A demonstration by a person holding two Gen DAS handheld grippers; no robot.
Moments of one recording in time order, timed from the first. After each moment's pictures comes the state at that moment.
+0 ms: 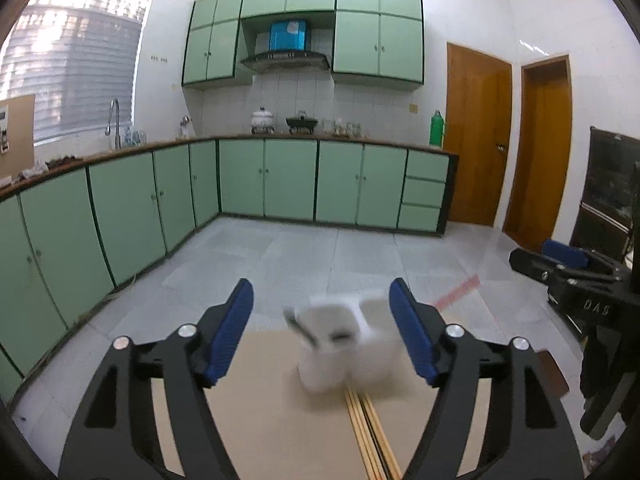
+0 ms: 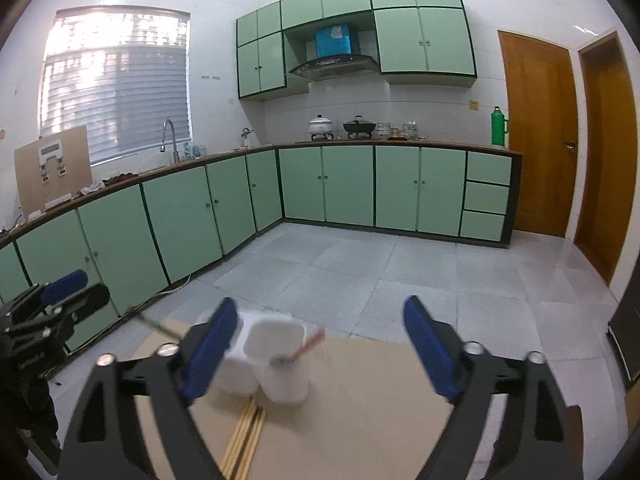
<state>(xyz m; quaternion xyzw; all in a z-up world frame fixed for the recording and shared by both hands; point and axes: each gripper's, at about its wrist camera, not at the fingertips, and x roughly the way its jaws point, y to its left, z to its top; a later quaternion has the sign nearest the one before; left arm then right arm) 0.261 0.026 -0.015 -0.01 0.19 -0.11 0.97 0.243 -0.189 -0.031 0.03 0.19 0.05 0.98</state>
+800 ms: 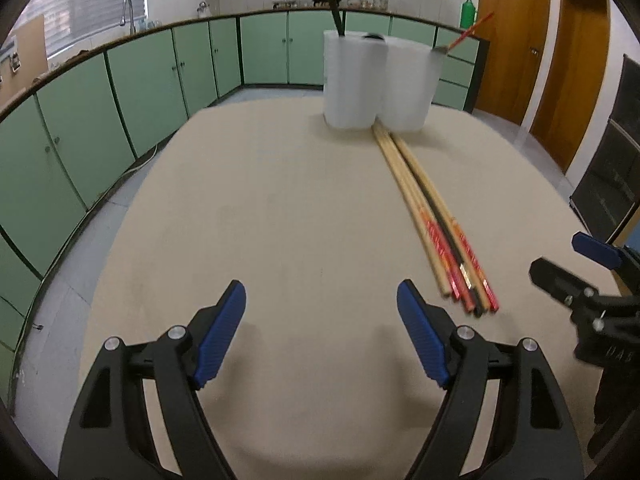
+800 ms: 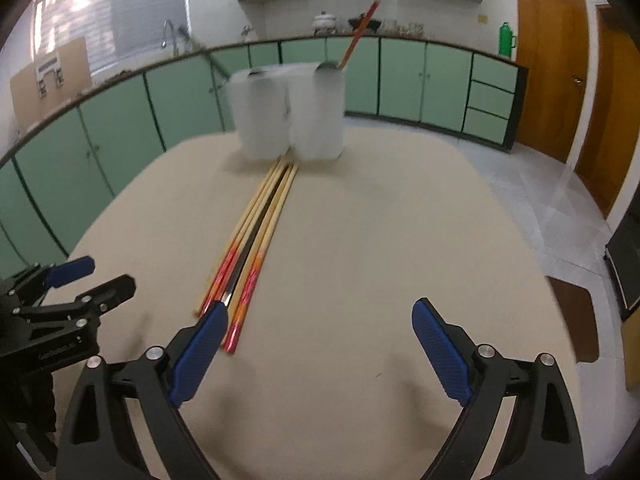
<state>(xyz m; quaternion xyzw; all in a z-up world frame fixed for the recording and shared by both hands) 0.158 0.059 -0.200 0.02 0.40 -0.06 0.91 0.127 -0.132 -0.218 0.01 0.37 0.06 0.93</state>
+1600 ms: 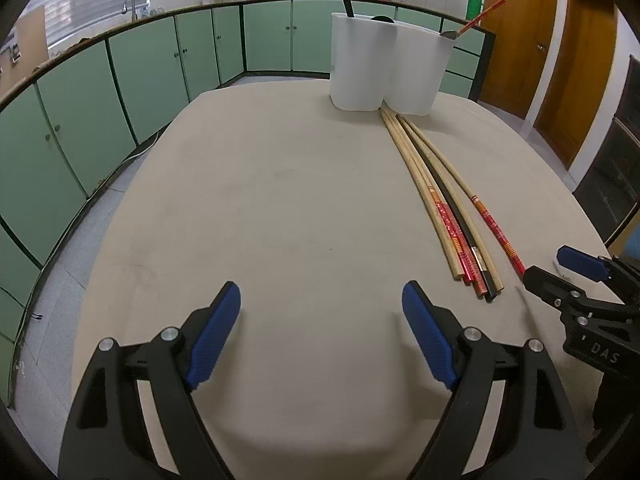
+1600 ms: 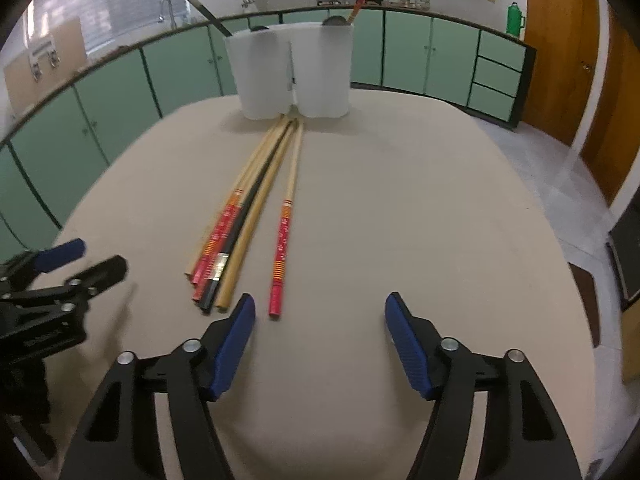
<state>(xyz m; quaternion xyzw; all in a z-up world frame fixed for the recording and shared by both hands) 0.162 0.057 -0.204 0.01 0.42 -0.06 0.91 0.129 -0.130 -0.233 0.01 0.41 0.06 0.91</state>
